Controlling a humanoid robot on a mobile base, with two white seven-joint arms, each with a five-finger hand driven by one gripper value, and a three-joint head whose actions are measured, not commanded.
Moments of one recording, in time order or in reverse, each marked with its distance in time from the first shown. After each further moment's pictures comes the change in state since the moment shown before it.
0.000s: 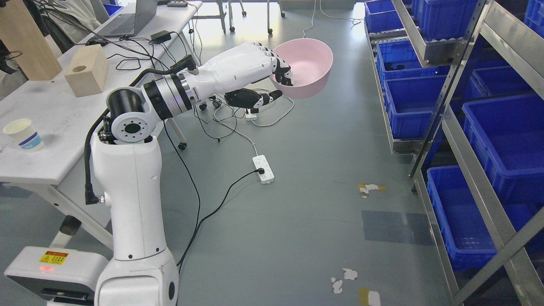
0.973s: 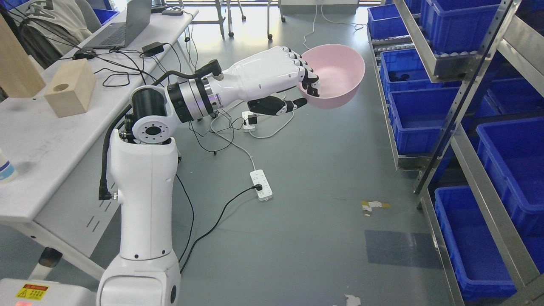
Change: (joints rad) left arm 0.000 0.000 -0.111 0.001 0.025 -0.043 0.062; right arm 0.000 0.000 0.000 0.000 0.000 0.000 0.000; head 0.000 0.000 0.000
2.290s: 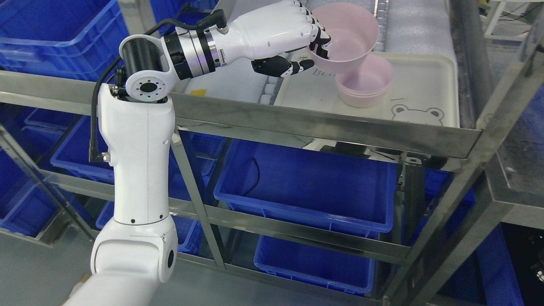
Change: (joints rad) left arm -0.207 0.022 -0.043 0.078 -0.102 0.009 -0.018; right arm 0.000 0.000 0.000 0.000 0.000 0.000 -0.001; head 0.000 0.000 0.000
